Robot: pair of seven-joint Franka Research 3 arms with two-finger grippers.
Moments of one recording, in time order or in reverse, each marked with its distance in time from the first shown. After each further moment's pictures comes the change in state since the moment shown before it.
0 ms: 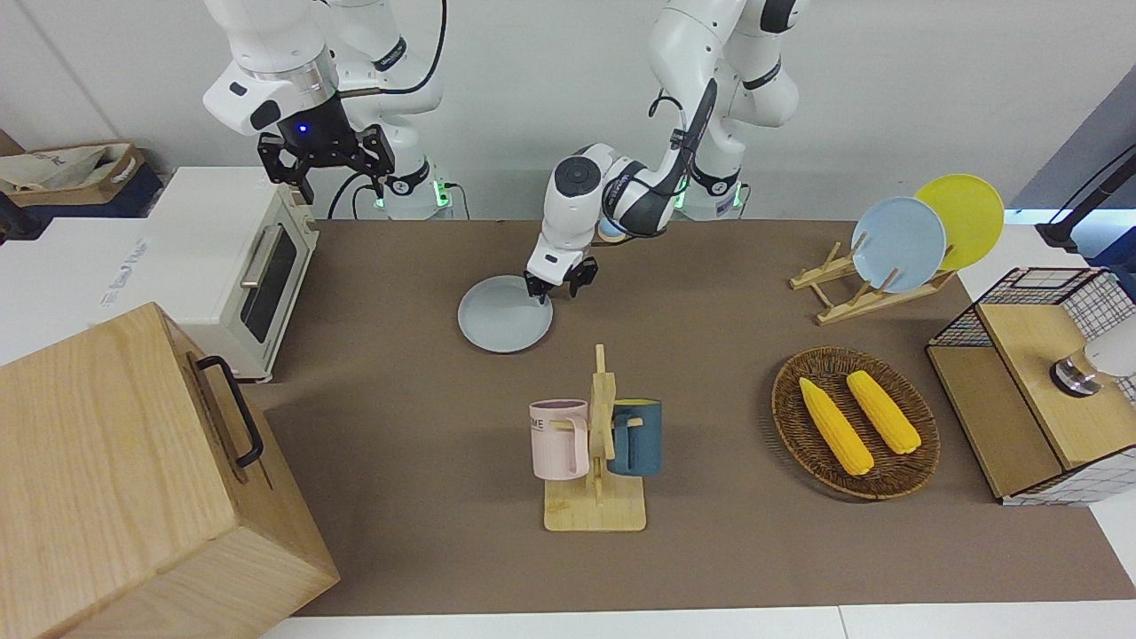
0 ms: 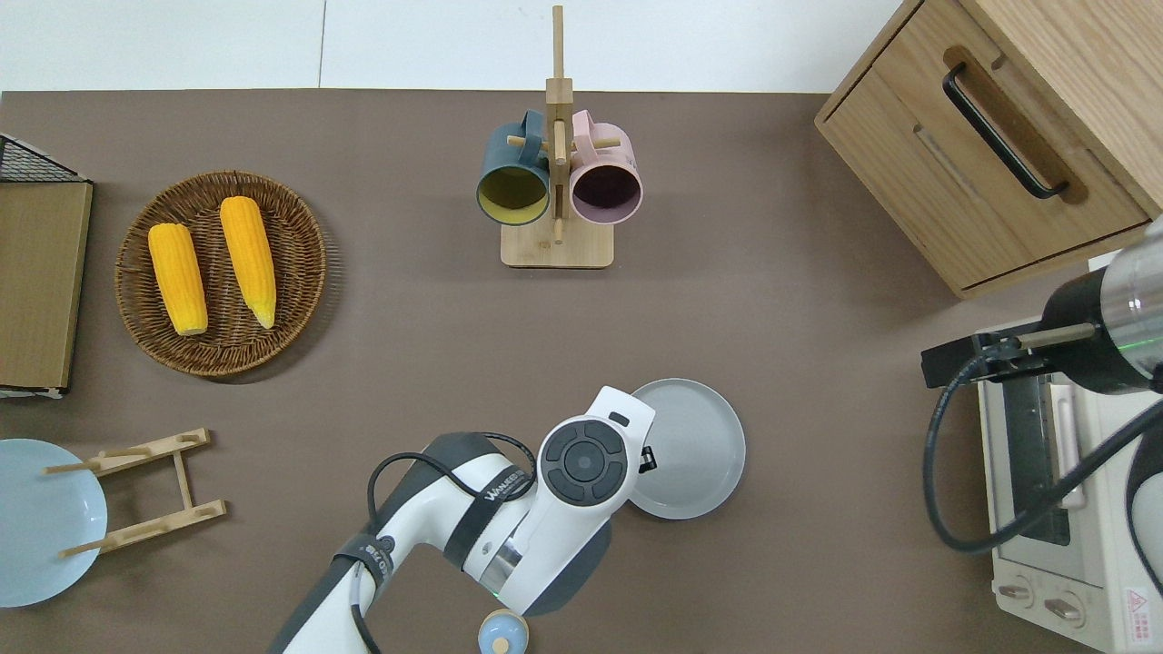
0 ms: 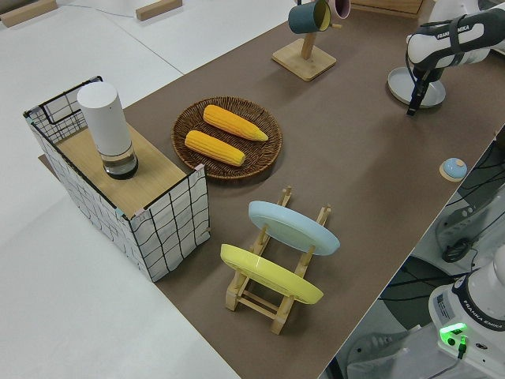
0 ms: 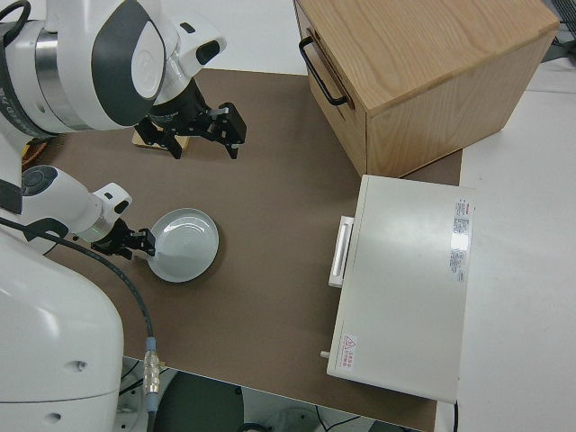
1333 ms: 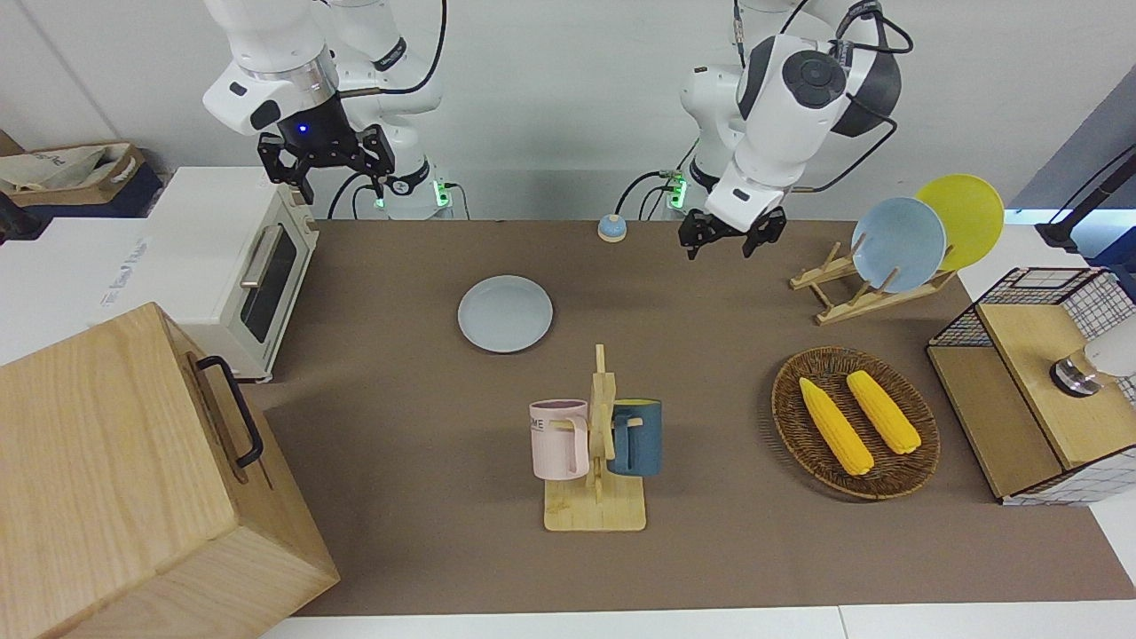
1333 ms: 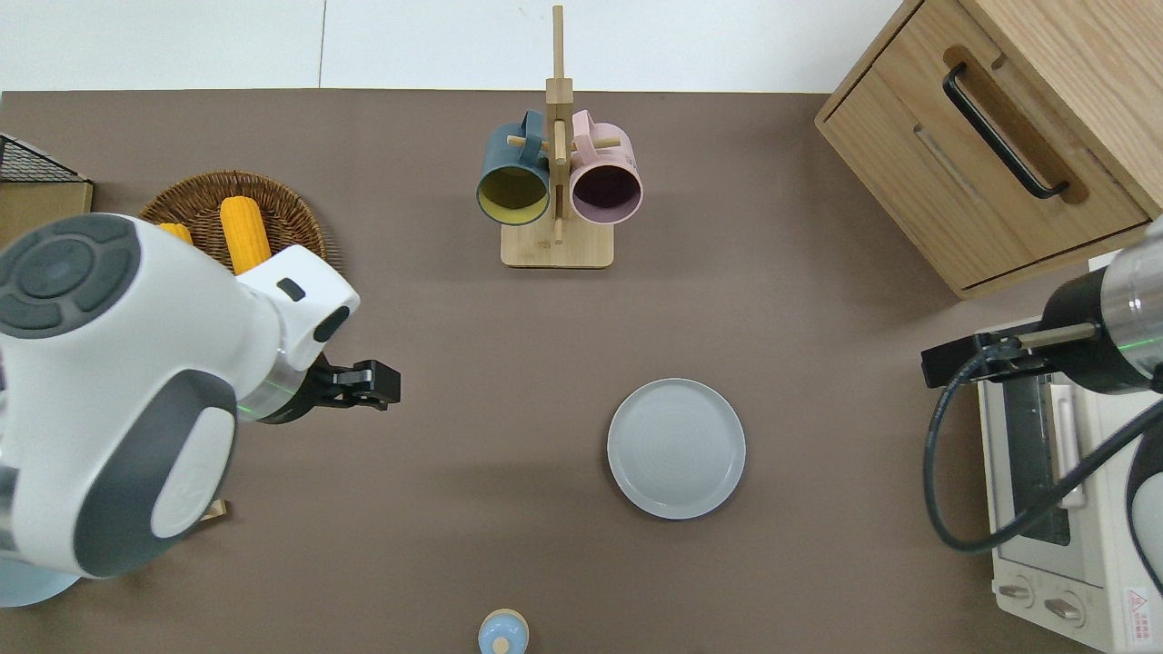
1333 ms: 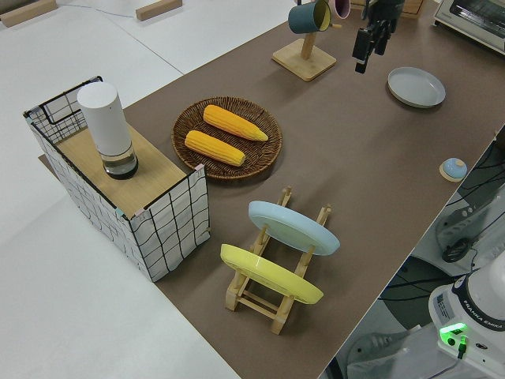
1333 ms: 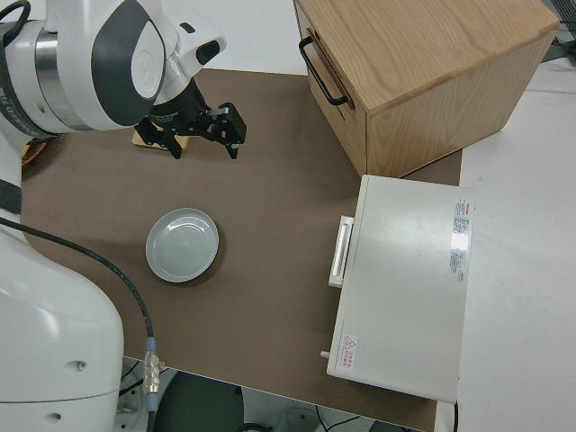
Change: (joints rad) left arm 0.474 -0.289 0.031 0.251 0.039 -0.629 0.657; right arm 0.000 0.000 0.000 0.000 0.000 0.000 0.000
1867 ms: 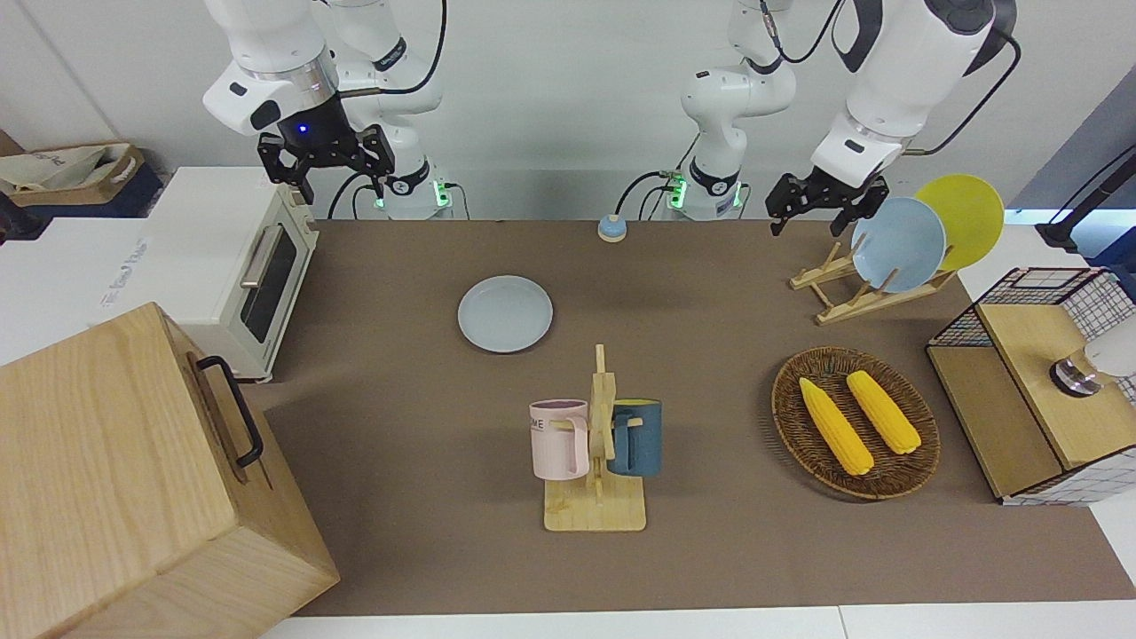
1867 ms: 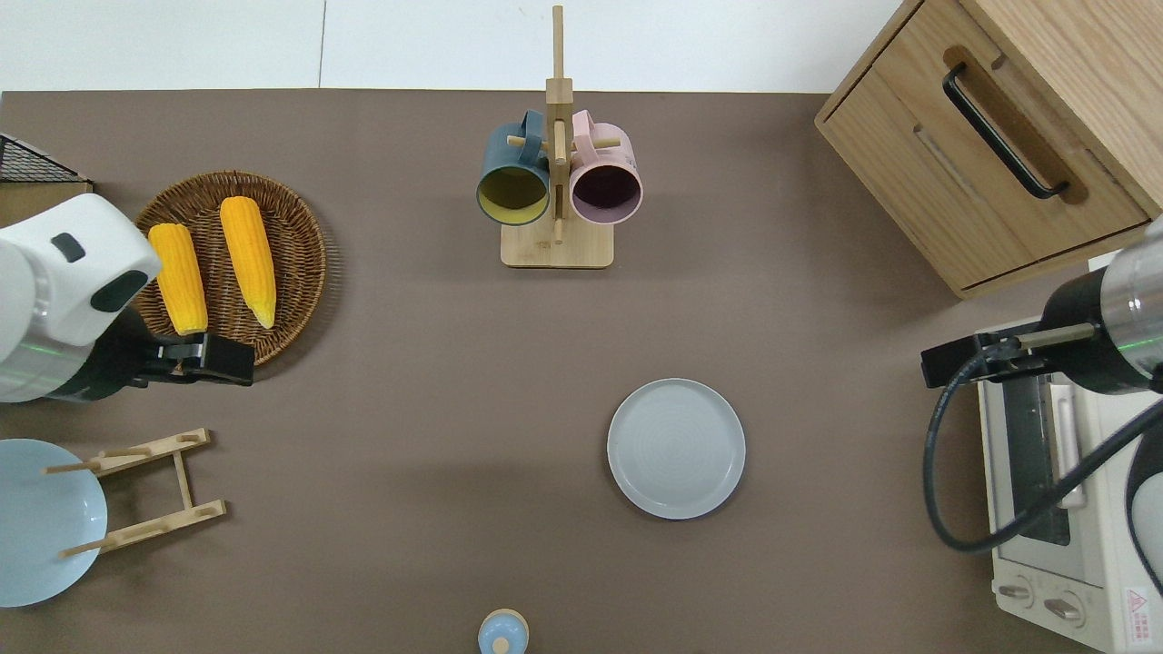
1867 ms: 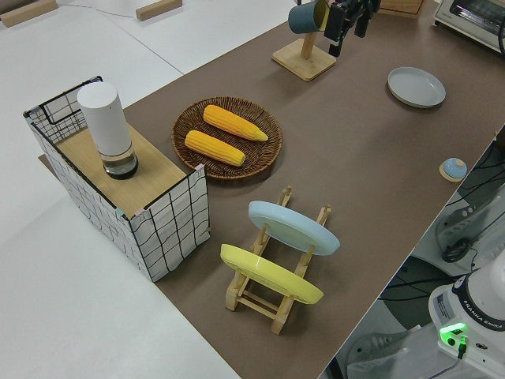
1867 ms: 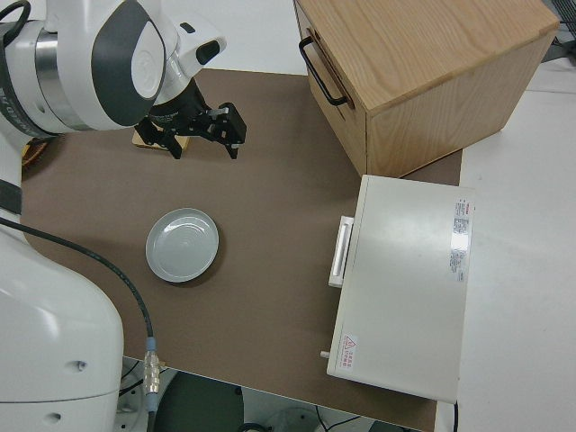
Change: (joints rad) left arm 0.181 -0.012 0.005 0.163 0.010 -0.118 0.262; right arm 0.000 0.000 0.000 0.000 0.000 0.000 0.000
